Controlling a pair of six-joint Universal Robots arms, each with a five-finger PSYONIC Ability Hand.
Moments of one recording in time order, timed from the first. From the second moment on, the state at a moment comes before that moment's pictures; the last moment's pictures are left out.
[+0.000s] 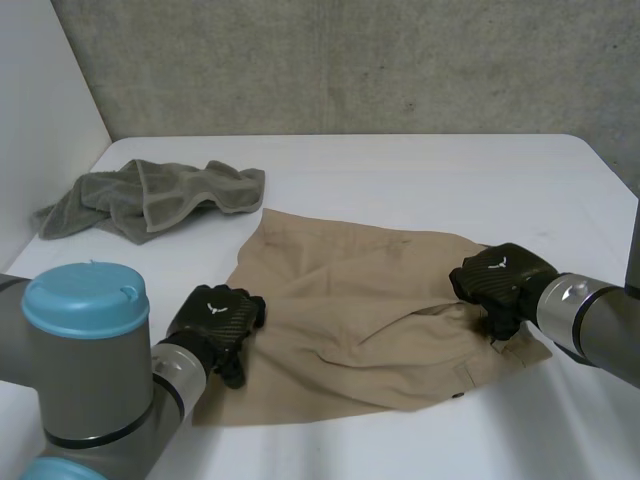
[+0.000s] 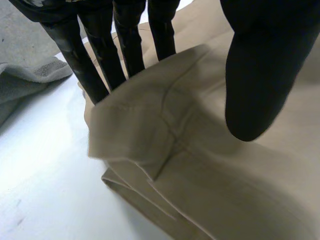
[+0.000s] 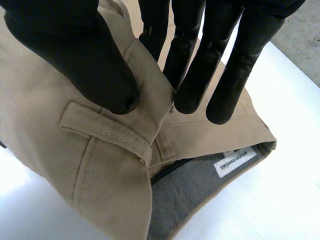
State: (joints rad) left arm 4.13 -1.91 -1.80 3.24 -1.65 3.37; right arm 1.84 -1.26 1.59 0.30 1.30 2.52; left_hand 0.57 0.55 0.55 0.56 0.38; right_hand 0.99 1.18 1.19 1.19 1.00
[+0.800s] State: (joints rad) left arm 4.23 -1.39 -1.36 2.87 -1.41 3.35; right arm 1.84 -1.76 1.25 0.49 1.35 2.36; left_hand 1.14 1.20 1.19 1.20 0.98; right_hand 0.99 1.18 1.19 1.19 1.00
